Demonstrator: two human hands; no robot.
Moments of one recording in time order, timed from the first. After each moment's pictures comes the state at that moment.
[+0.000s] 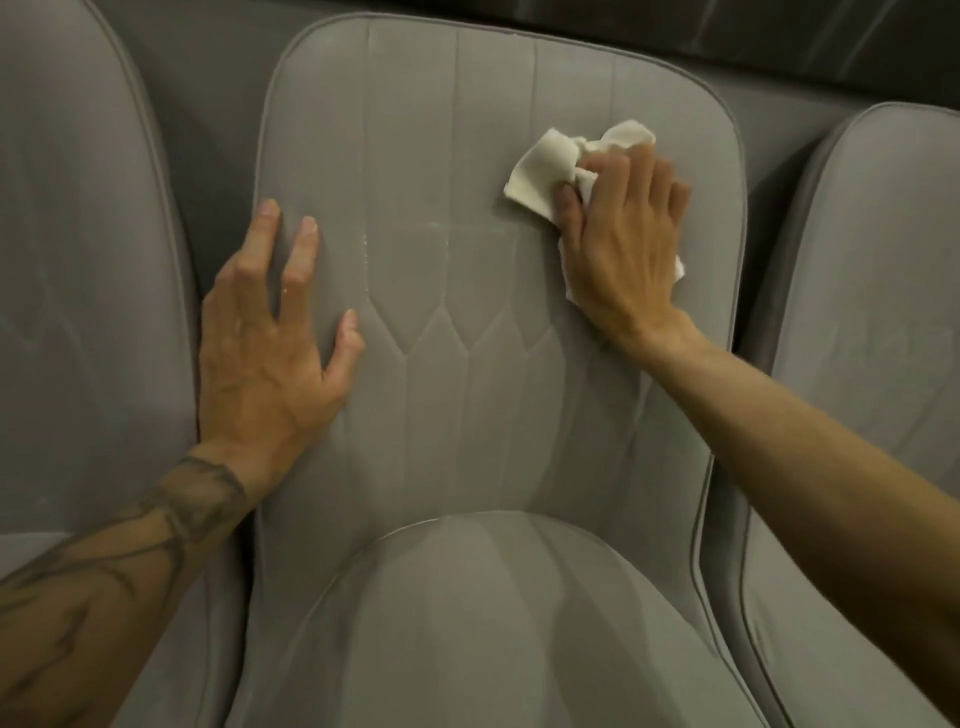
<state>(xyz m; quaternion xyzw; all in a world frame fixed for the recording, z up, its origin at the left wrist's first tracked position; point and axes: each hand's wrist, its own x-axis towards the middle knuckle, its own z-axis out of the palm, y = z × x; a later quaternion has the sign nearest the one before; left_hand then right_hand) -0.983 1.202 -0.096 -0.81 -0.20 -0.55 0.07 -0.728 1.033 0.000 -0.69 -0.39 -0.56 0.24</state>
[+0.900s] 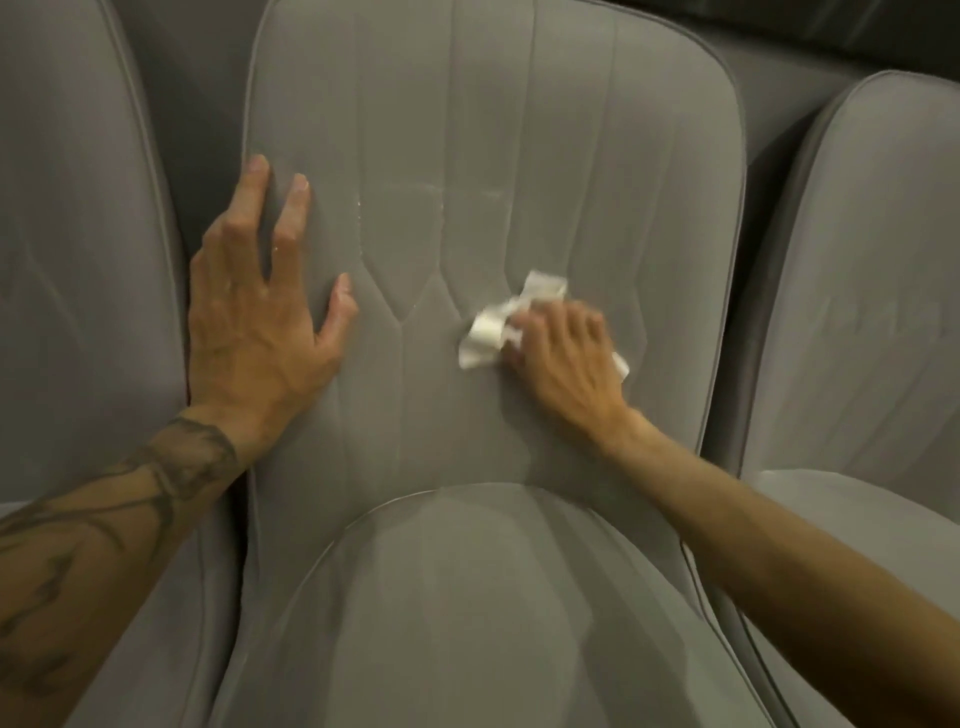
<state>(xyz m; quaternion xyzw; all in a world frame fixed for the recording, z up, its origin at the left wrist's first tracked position) -0.984 1.199 -0.096 -0.81 -0.21 -0.55 0.07 -0.757 1.003 -0.125 -0.67 -0.54 -0.50 0.10</state>
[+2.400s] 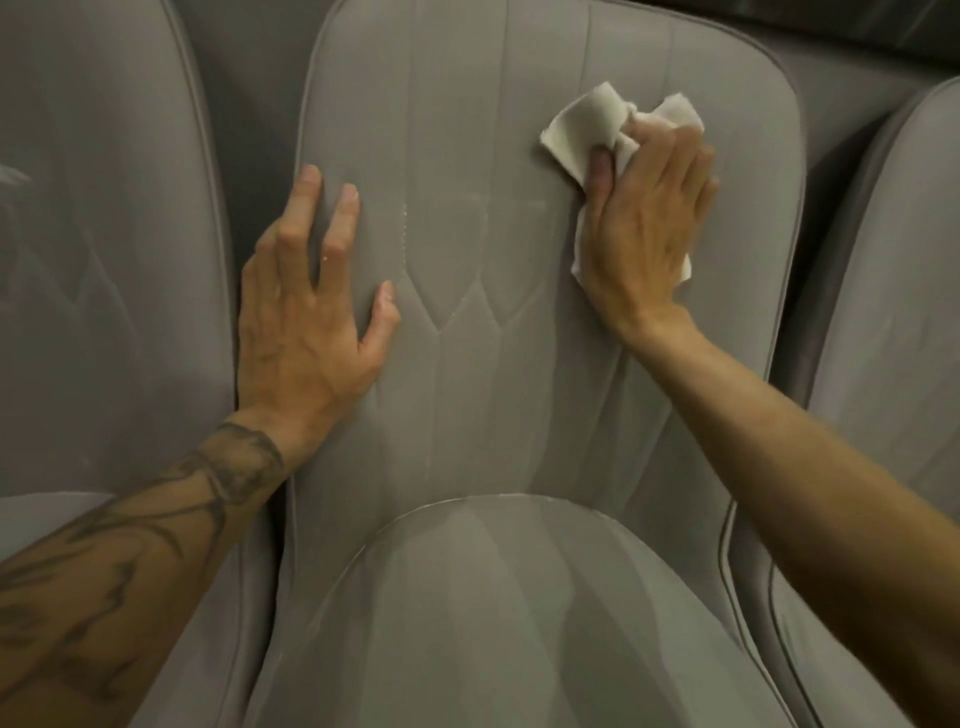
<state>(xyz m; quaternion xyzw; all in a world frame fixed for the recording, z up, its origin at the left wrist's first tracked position) -0.985 1.200 -0.095 -0.80 -0.22 -0.55 0.08 -0.744 1.061 -0.011 -0.67 -0.30 -0.60 0.32</state>
